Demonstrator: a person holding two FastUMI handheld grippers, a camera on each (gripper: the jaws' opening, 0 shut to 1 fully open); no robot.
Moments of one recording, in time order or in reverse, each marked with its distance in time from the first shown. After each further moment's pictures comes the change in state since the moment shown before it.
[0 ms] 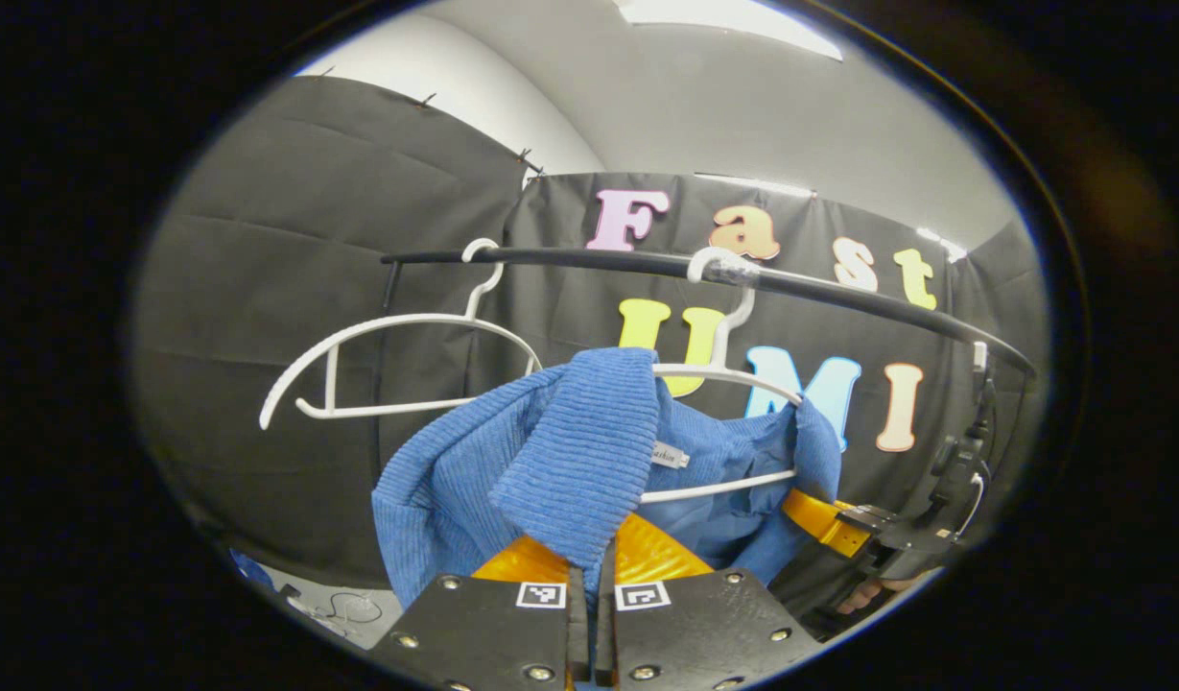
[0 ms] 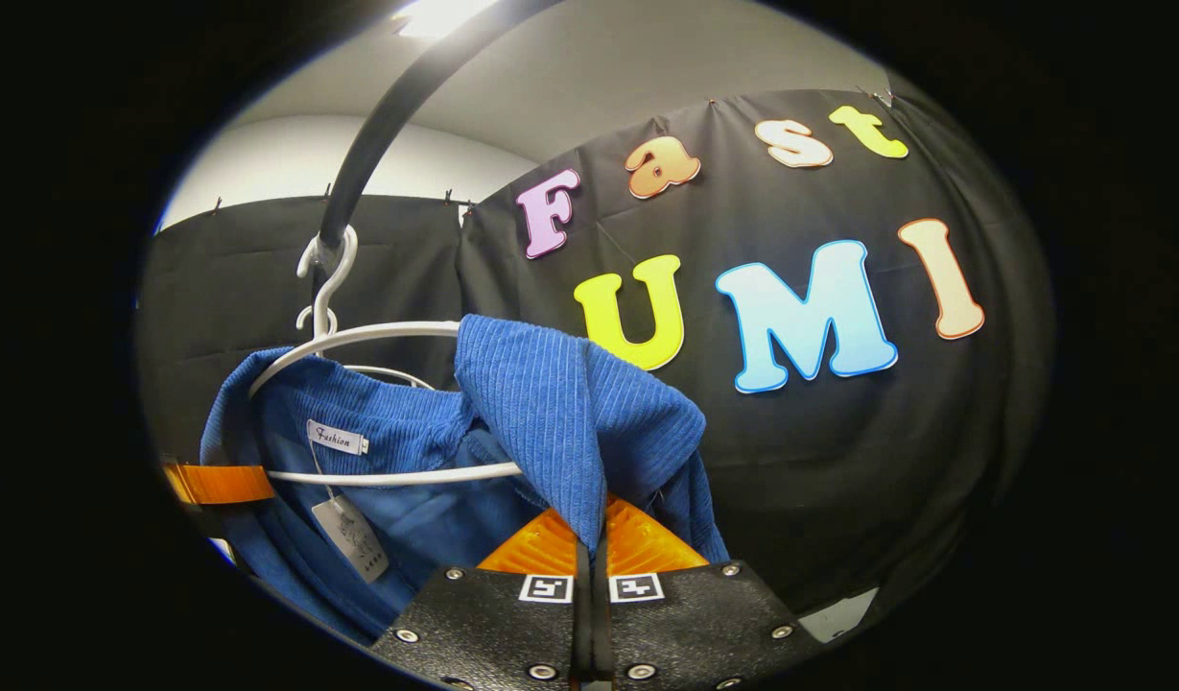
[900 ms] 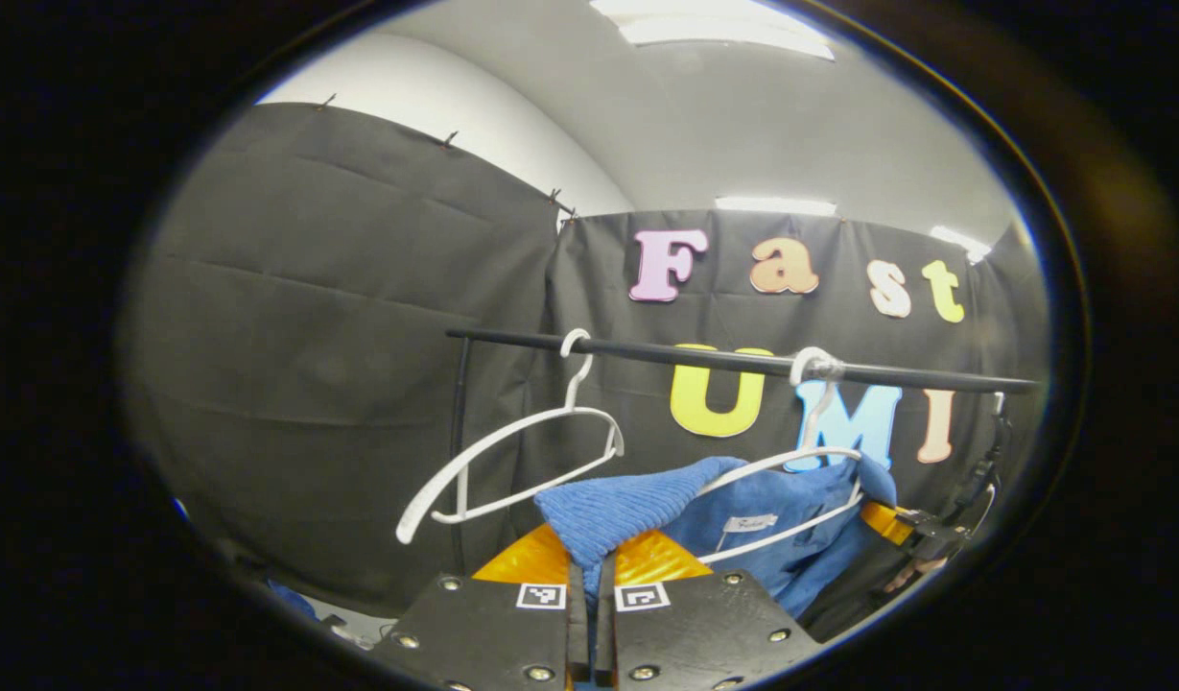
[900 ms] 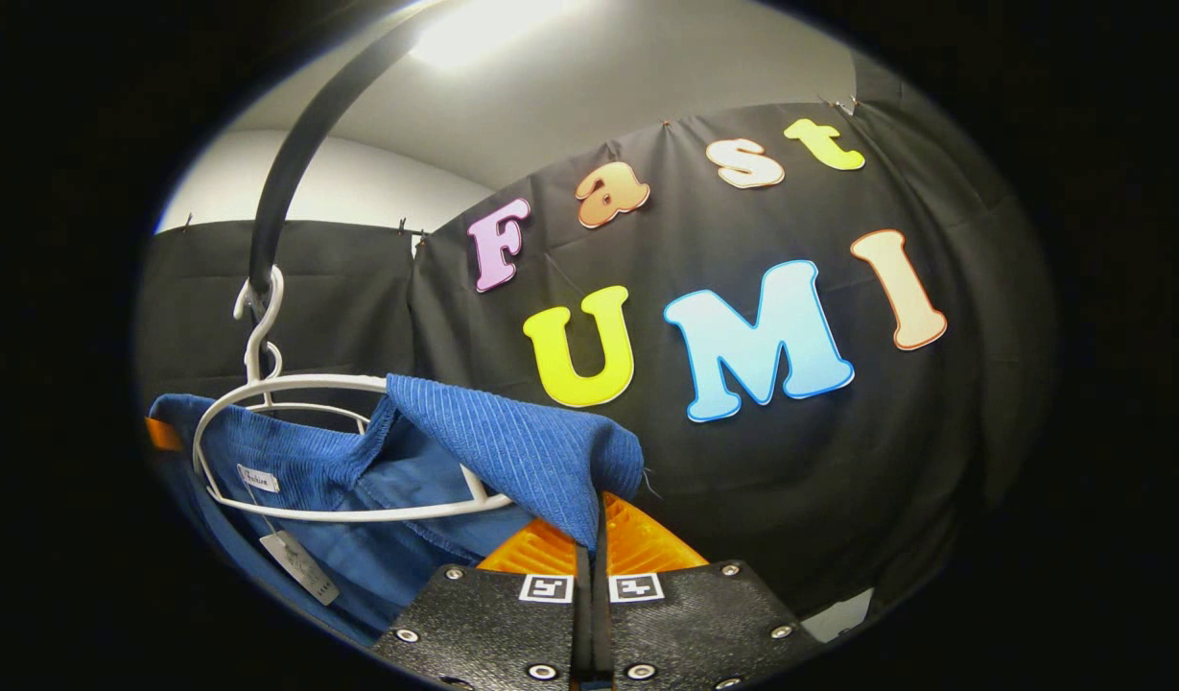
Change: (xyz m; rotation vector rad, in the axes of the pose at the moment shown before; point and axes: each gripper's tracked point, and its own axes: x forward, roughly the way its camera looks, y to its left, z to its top) left arm -0.019 0.091 0.083 0.096 -0.102 0.108; right arm 0.017 -0.039 0.024 0.028 -0.120 -0.126
